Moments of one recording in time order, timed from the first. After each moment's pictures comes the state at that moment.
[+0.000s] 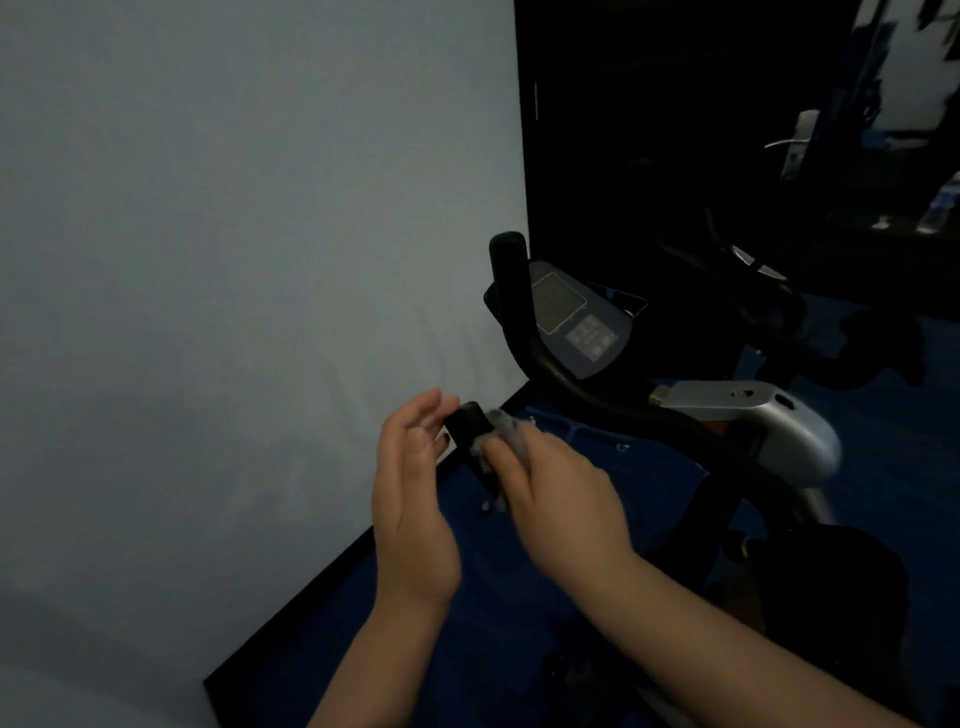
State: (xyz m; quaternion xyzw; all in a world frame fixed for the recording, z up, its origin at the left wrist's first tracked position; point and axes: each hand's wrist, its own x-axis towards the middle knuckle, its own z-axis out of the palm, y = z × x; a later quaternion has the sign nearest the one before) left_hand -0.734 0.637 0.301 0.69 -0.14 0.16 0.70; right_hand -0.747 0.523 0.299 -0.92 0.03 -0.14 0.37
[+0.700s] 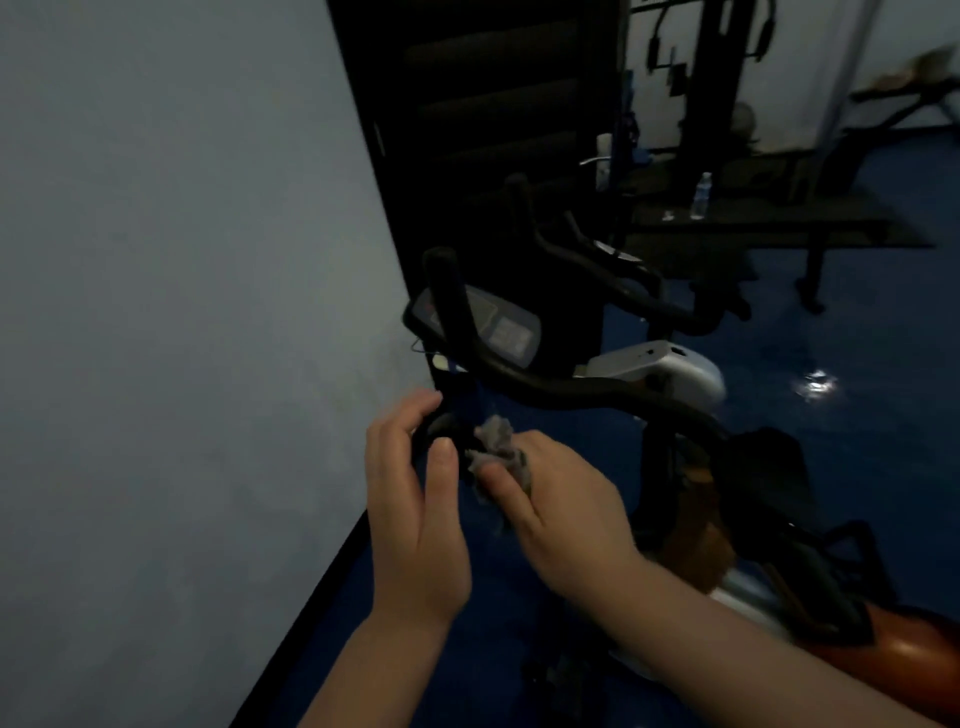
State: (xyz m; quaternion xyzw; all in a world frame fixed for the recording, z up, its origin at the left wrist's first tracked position) left_hand -0.714 0.654 0.304 0.71 -0.32 0.15 0.61; right_hand -0.769 0.545 0.290 -0.91 0.12 -0.26 0.30
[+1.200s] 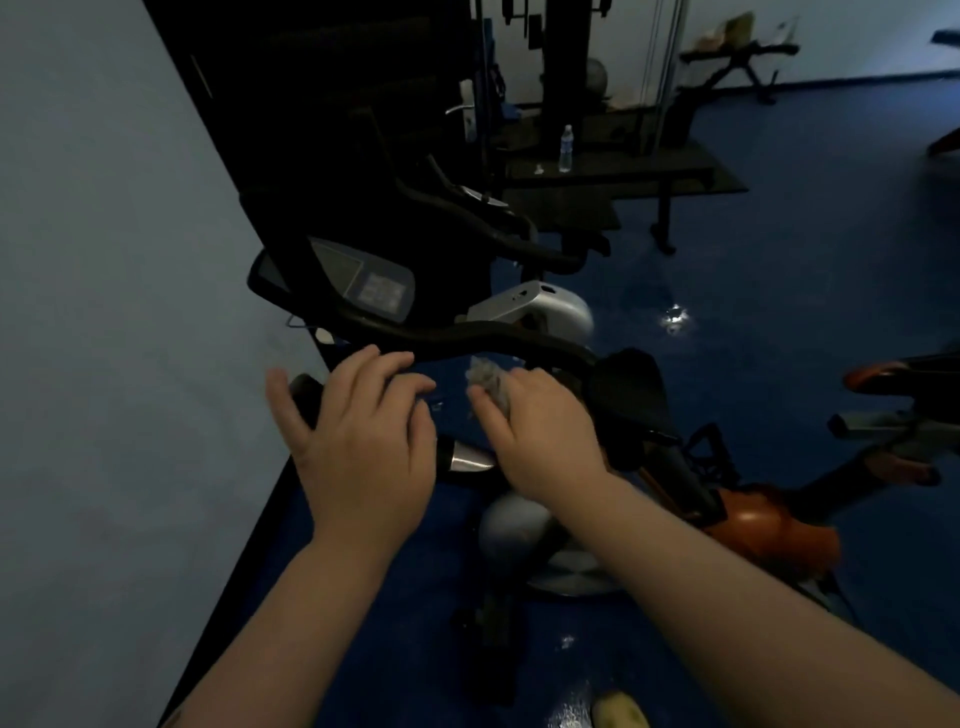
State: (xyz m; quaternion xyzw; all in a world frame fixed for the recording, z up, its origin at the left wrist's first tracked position) left_hand -0.703 0.612 0.280 0.82 -0.43 0.33 0.21; right_hand -0.792 0.486 0.265 -0.92 0.25 -0.25 0.19
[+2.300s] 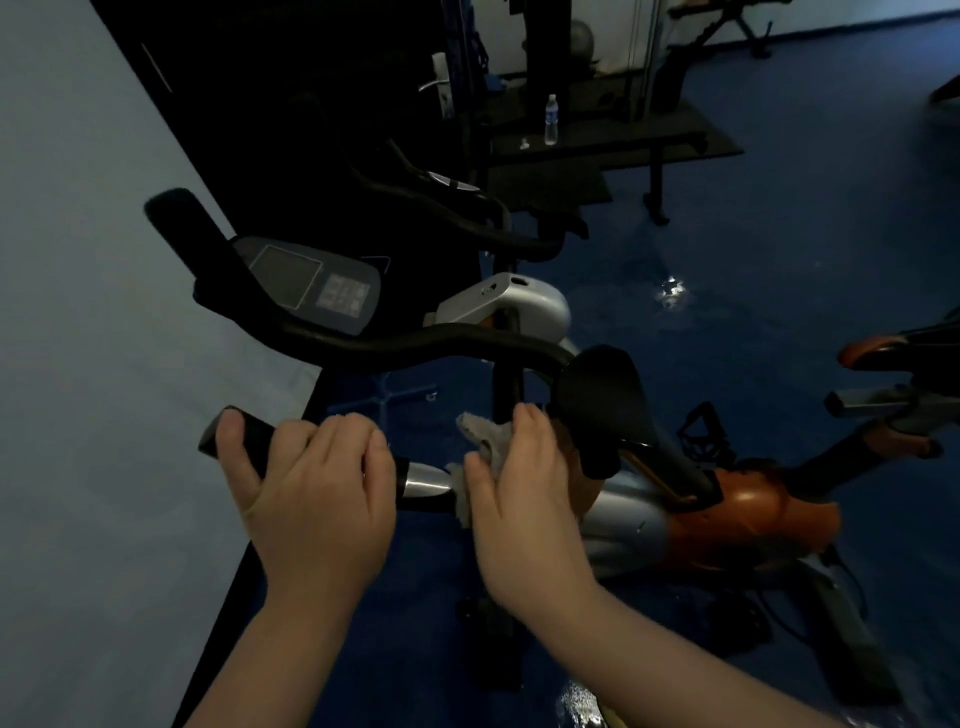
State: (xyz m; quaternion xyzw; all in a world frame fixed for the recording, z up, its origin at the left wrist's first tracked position) left_hand -0.706 0.607 0.264 0.82 -0.38 0.39 0.16; right_hand -0.826 0.522 0.248 -0.78 0.37 -0.24 0.44
